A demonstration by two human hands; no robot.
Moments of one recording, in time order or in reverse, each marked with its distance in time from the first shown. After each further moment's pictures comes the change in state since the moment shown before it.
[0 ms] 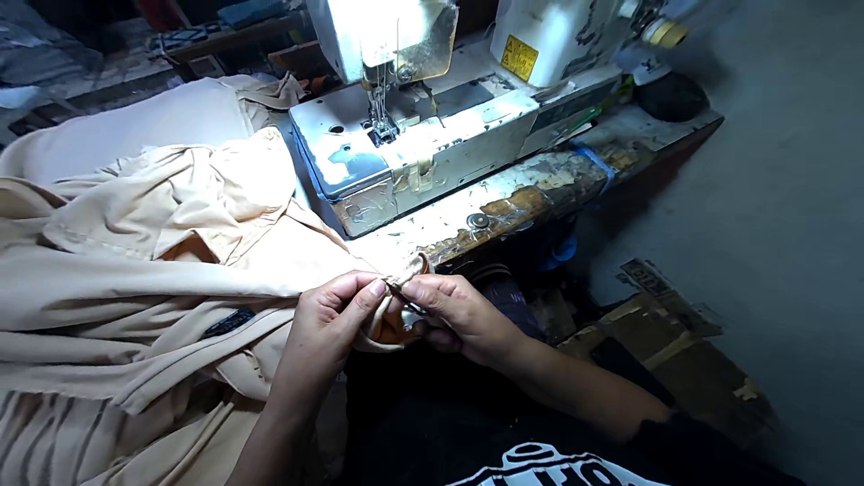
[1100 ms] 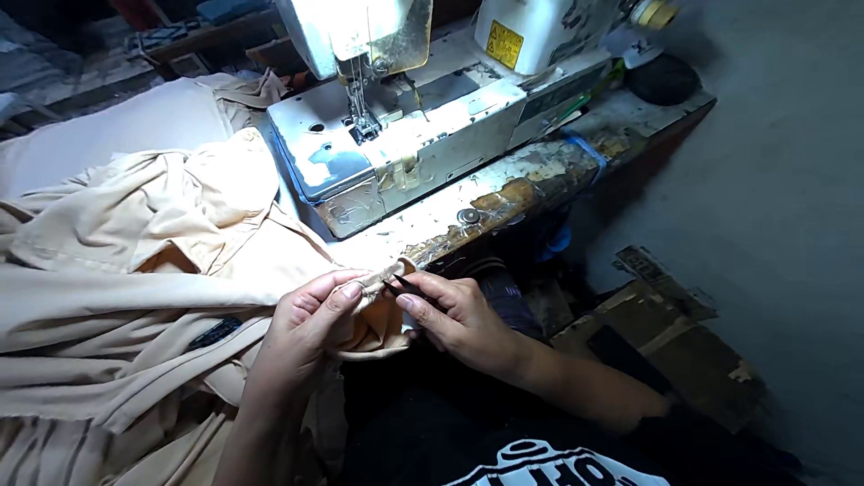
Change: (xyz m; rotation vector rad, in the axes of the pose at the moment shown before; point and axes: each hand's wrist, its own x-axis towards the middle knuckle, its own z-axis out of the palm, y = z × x) left_hand 0.003 0.003 -0.006 -0.184 -0.028 -0.103; right_hand -0.006 0.010 -0.007 -0.685 0.146 -0.473
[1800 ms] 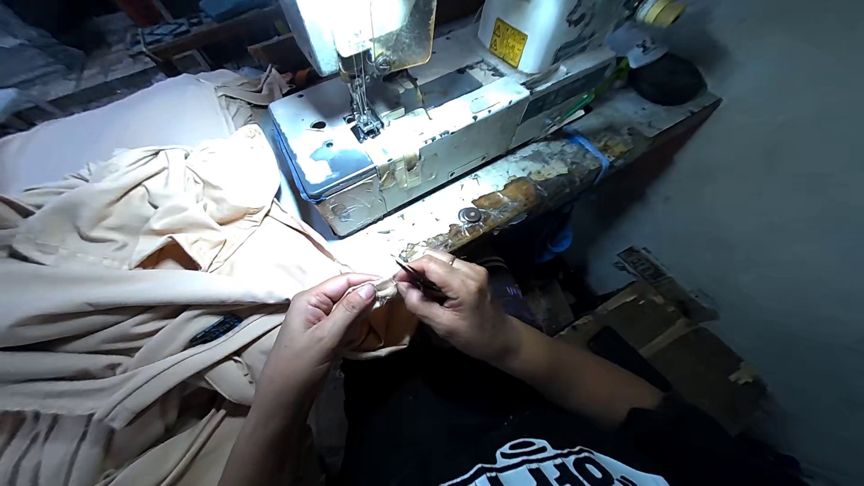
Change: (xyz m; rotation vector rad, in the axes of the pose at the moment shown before) left_hand 0.000 -0.003 0.004 0.112 -0.021 -0.029; right_hand 0.016 0.011 0.002 -0.263 0.226 -0.348
